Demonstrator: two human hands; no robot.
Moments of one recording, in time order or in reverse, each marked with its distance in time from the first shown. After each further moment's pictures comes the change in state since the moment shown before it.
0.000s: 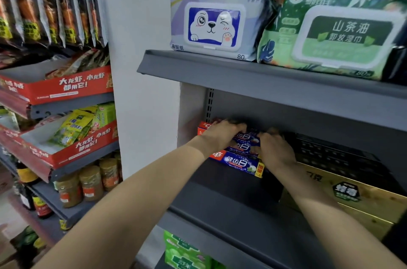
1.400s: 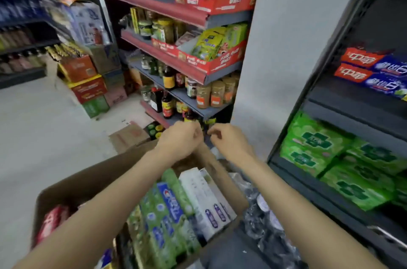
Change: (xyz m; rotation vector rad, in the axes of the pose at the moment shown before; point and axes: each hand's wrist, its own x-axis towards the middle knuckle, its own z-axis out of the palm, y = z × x) left_hand -0.512 -0.114 -0.017 -0.205 -0.102 -0.781; right_hand -0.298 -0.363 0.088 0.550 -0.412 -0.453
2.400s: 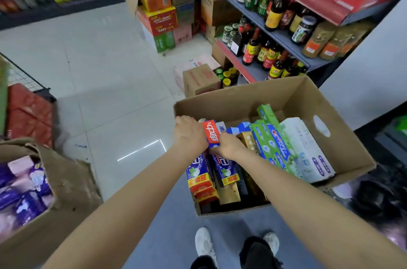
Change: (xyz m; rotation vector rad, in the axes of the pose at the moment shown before) left_hand -0.182 -0.241 0.037 0.414 -0.242 -0.557; right_hand -0.067 -0.167 0.284 -0.072 -0.714 0.160
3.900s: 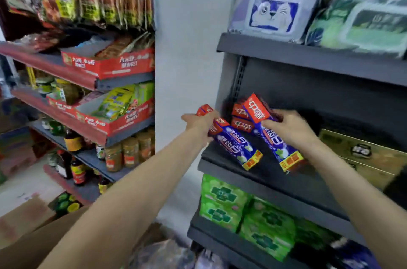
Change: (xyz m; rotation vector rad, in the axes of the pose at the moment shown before) left_hand 0.002 0.579 -0.323 -1.892 -0.355 0.347; right_hand -0.292 0.420 -0.482 0.227 1.110 0.208
